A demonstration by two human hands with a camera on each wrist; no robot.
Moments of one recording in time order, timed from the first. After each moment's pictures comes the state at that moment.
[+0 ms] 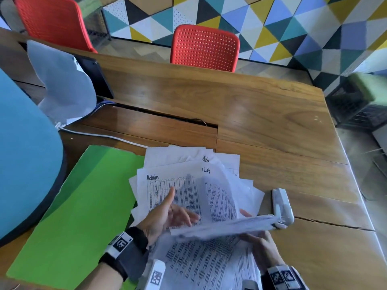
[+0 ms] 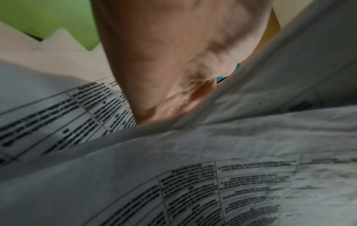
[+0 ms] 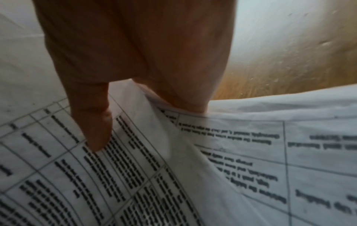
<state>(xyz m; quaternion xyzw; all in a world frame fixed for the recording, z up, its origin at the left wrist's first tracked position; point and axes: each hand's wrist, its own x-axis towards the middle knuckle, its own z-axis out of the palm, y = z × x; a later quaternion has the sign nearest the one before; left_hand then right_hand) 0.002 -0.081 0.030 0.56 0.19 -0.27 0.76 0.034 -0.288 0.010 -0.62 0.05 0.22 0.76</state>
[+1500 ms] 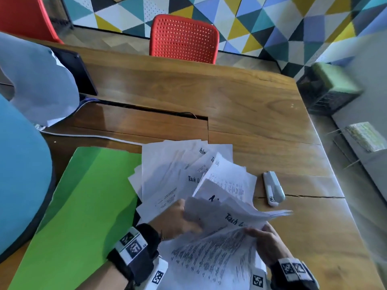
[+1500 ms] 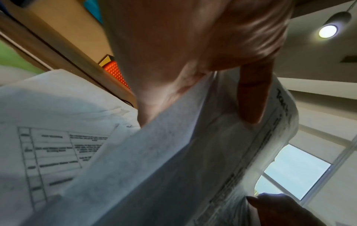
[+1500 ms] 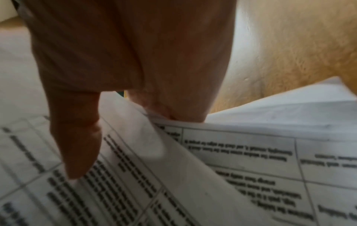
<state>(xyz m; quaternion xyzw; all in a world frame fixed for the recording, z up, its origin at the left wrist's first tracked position) -0.009 -0.063 0.019 0.71 -0.03 -0.30 0.64 -0.004 -0.363 -0.003 -0.56 0.19 0.25 0.77</state>
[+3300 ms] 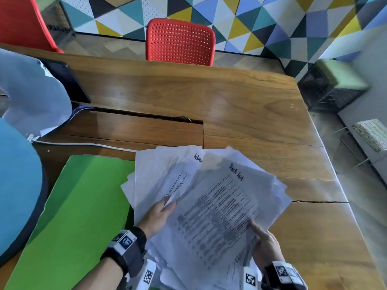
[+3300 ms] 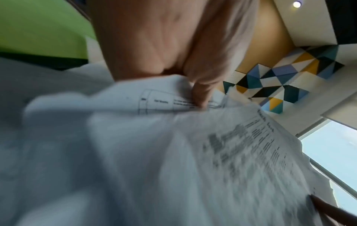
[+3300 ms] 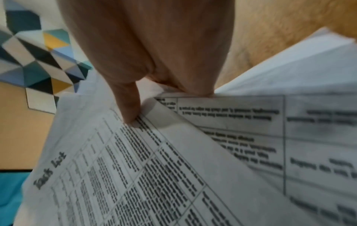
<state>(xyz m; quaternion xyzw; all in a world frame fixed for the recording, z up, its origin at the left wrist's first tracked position) 0.014 -0.057 -0.042 0.72 0.14 -0.22 0.64 0.011 -0.388 -0.037 -0.61 0.31 0.17 0.71</state>
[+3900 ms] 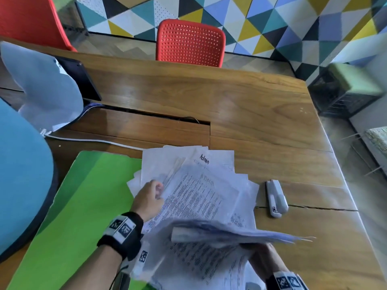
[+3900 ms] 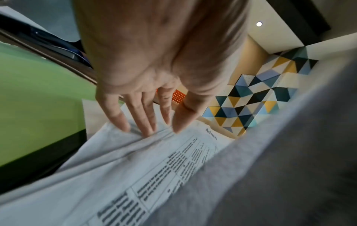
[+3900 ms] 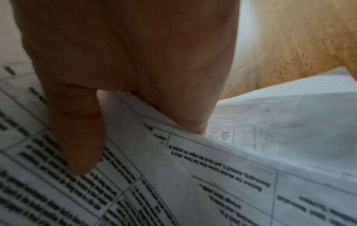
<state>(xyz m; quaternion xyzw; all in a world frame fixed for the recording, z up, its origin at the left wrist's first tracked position) 0.033 -0.022 -0.021 0.89 0.17 -0.12 0.41 -0.004 -0.420 -0.133 -0.54 0.34 0.22 0.74</state>
